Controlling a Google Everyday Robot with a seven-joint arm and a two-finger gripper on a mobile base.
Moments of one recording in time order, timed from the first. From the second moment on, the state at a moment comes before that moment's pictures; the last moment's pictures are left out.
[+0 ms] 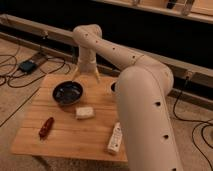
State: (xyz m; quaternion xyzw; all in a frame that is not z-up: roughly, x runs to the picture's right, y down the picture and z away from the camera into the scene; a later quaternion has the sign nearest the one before) arm -0.098 -0.033 0.787 -0.25 -0.33 -0.63 0.66
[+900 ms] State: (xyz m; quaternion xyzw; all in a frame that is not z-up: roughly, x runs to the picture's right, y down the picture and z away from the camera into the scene) arm -0.148 0.004 0.819 -0.25 -0.33 -0.61 0.68
